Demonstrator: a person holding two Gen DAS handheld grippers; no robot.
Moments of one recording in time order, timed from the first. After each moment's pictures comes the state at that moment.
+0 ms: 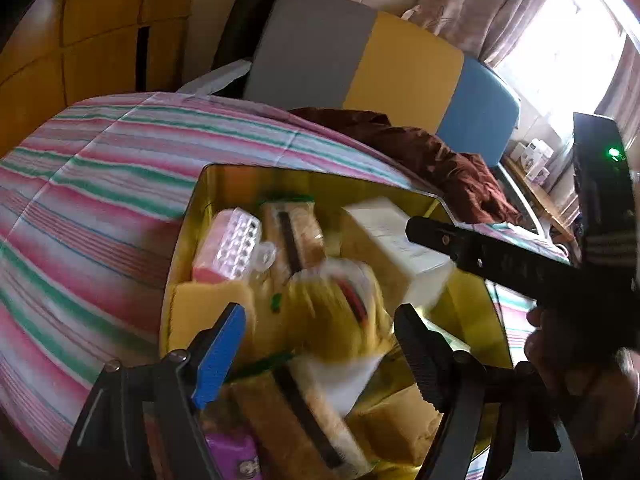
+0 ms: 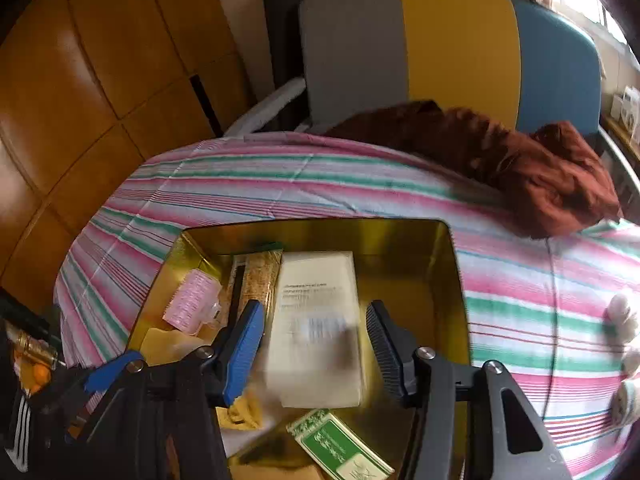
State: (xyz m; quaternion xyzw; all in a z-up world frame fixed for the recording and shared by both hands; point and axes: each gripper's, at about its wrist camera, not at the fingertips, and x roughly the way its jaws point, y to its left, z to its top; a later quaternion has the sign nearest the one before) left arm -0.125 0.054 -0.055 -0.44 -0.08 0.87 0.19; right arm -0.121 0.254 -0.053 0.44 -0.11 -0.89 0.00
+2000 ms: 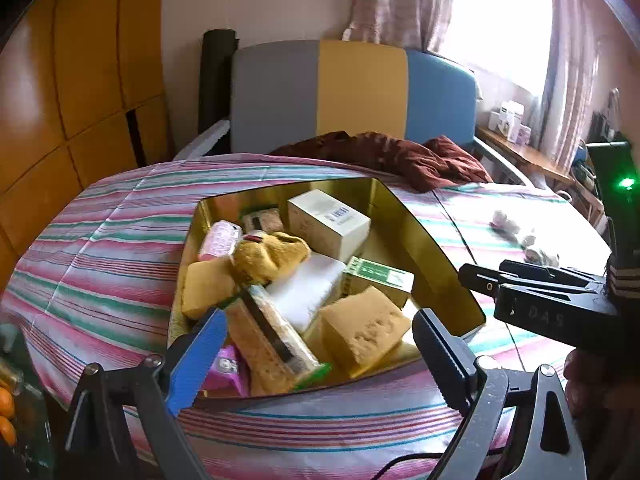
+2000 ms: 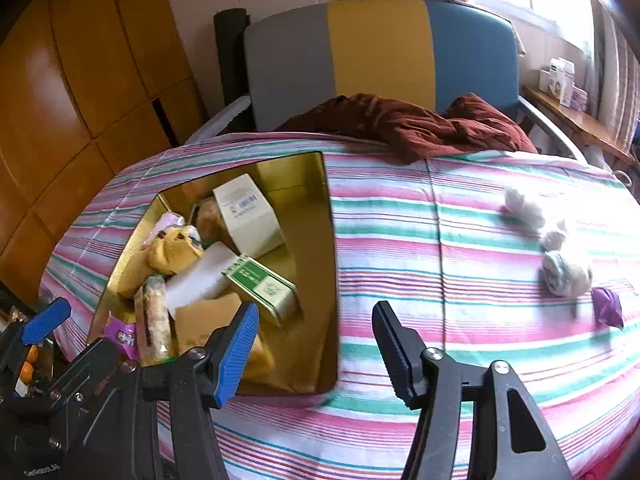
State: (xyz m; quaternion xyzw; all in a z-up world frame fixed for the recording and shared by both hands) left arm 0.003 0.089 -0.016 -0.35 0.05 0.91 0.20; right arm 0.046 0.287 -0.041 0.41 -0.12 -0.90 -0.09
